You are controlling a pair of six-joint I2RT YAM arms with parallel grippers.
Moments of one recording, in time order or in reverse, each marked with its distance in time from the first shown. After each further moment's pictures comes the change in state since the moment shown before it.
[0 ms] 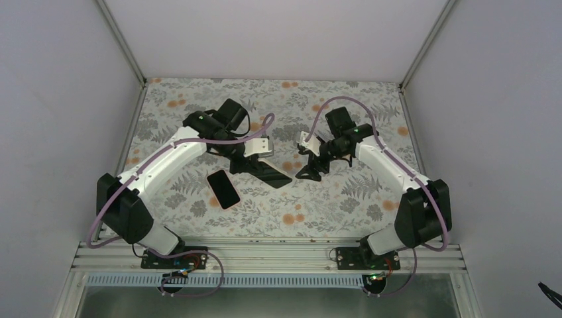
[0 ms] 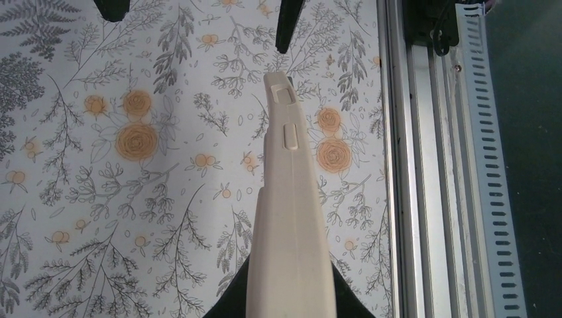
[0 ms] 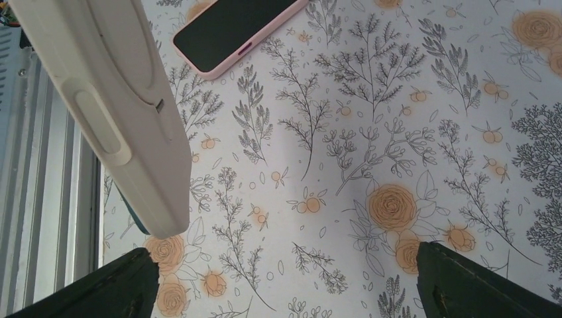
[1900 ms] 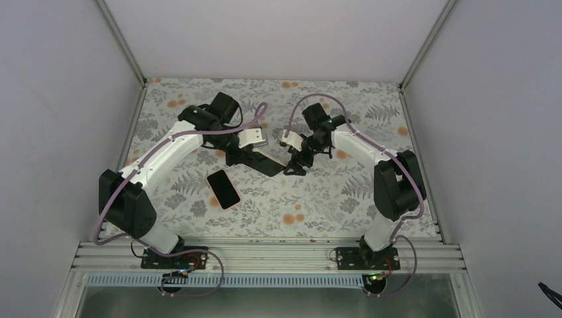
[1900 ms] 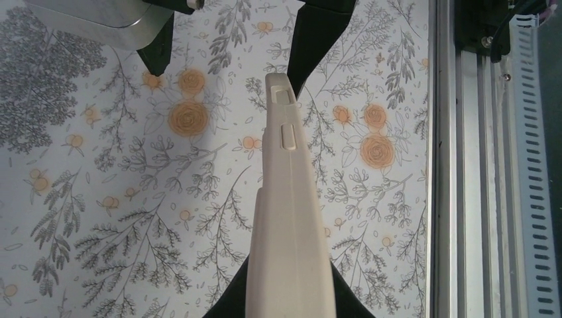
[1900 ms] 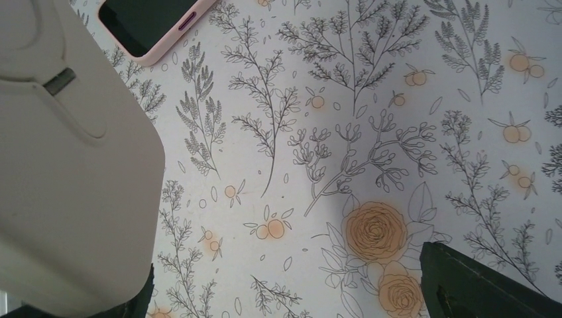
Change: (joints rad) left arm 0.091 0.034 0.013 0.021 -0.008 -0.003; right arm 0.085 0.270 0.147 0.052 0.128 0.083
